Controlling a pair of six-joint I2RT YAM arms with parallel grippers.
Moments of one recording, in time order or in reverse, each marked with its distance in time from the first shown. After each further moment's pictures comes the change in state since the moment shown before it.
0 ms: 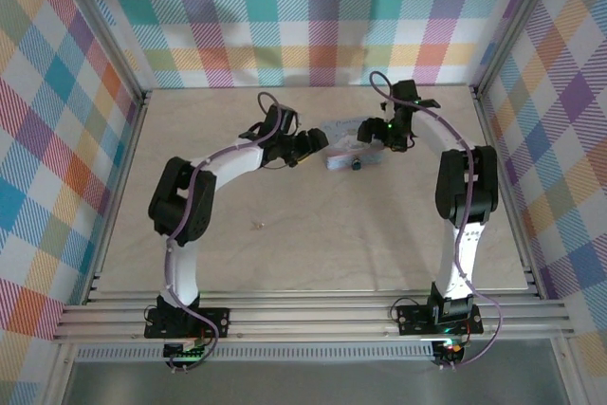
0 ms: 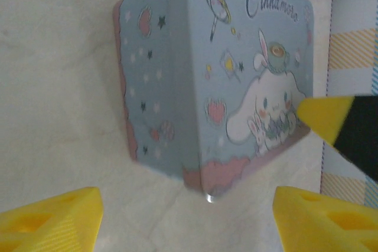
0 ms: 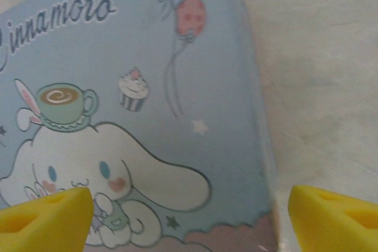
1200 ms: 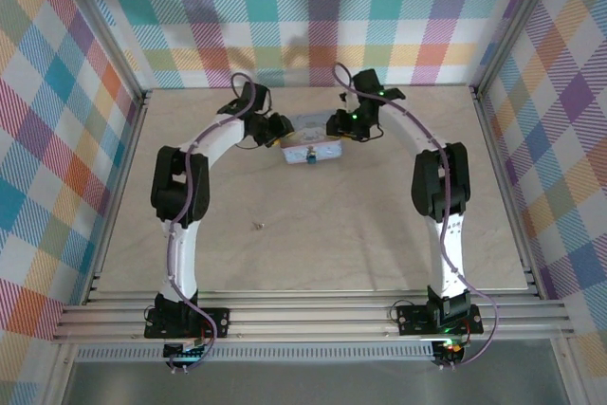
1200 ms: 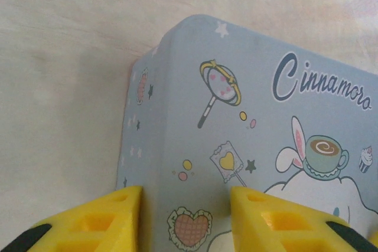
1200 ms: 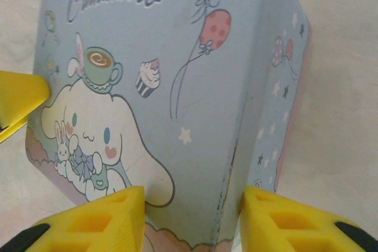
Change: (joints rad) left arm 0.192 0.112 0.260 -0.329 -0.024 0.130; right arm 0.201 0.142 0.301 -0.084 -0.107 0.047
